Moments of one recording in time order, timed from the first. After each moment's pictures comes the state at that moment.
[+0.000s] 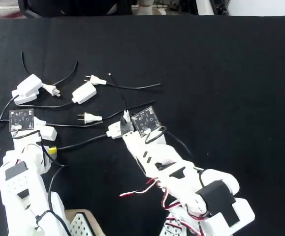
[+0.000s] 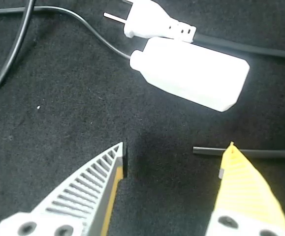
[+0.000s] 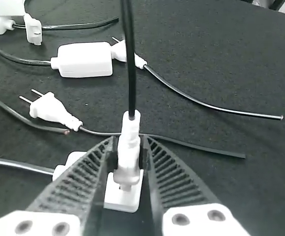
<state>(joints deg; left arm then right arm) -35.5 -53.8 83.2 36.0 -23.1 -29.2 -10.0 86.5 -43.1 3.7</state>
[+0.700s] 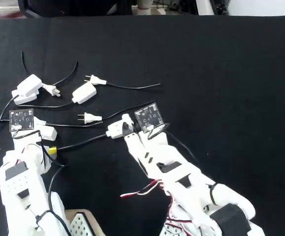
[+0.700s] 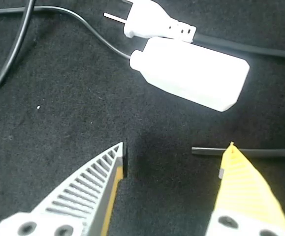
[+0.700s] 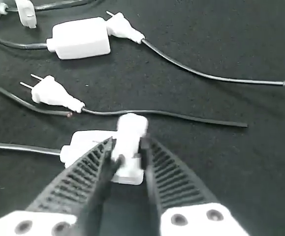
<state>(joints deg) -35.5 -53.8 83.2 36.0 -23.1 -29.1 -25.0 87.9 -22.8 -1.2</state>
